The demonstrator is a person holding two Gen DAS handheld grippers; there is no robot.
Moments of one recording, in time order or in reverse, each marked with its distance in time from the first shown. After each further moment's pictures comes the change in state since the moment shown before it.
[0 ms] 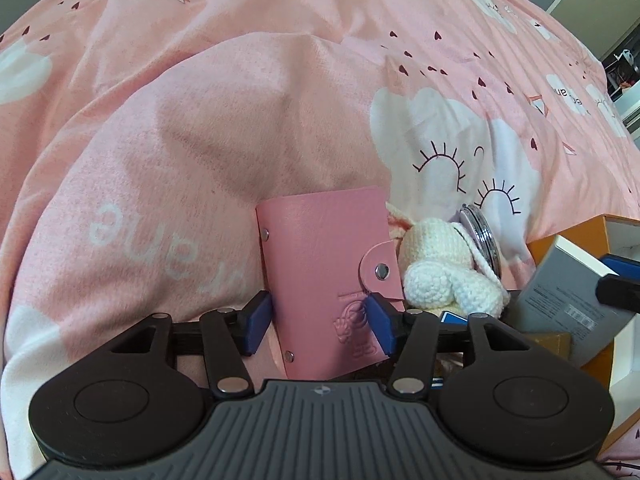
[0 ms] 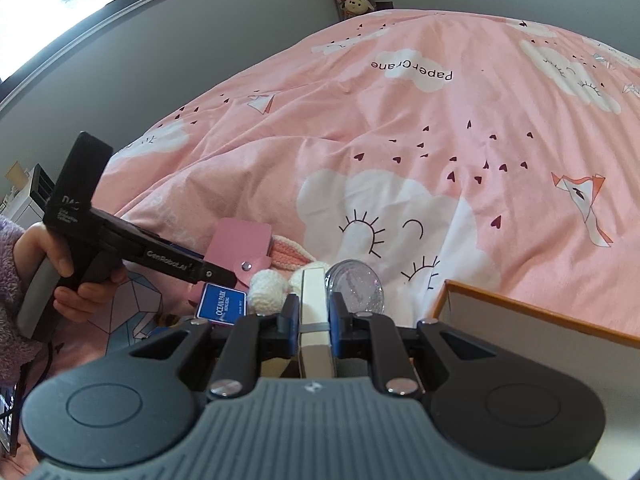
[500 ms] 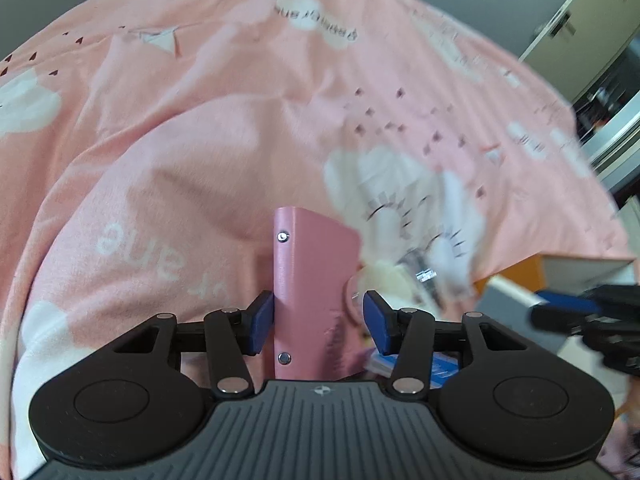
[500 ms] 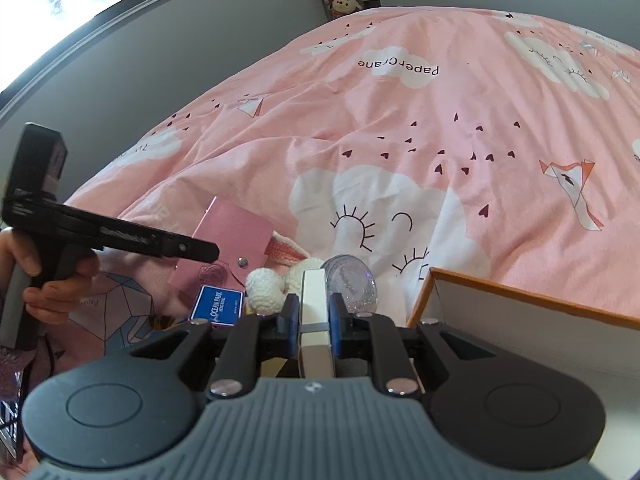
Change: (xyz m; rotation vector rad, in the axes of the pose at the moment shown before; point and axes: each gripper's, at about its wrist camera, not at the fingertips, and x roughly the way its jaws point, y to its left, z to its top) left arm -0.047 -0.010 -0.001 -0.042 -0.151 -0.117; right arm -0.006 -0.010 -0.004 0.050 -0.006 0.002
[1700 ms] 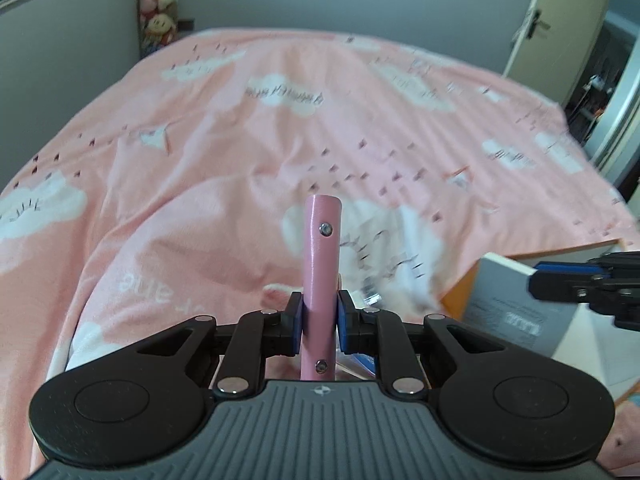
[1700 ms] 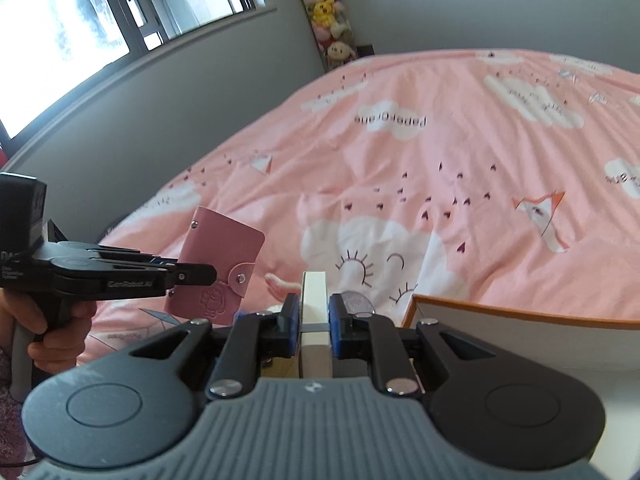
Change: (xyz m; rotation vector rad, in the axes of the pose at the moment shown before) left arm -0.068 -0.089 -0.023 0.162 -0.186 0.100; right arm -0.081 0.009 -0.003 0.027 -0.164 0.015
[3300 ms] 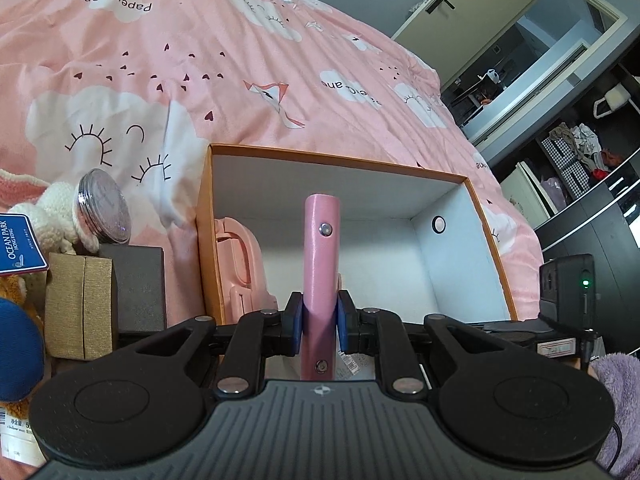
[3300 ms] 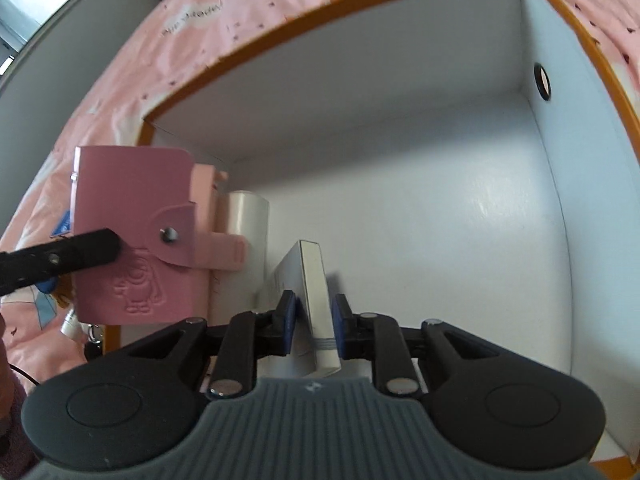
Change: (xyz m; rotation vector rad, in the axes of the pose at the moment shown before) left arm 0.077 -0.124 -0.061 -0.077 0.162 -0.417; right arm -0.013 -0.144 -0.126 0.391 0.308 -0.220
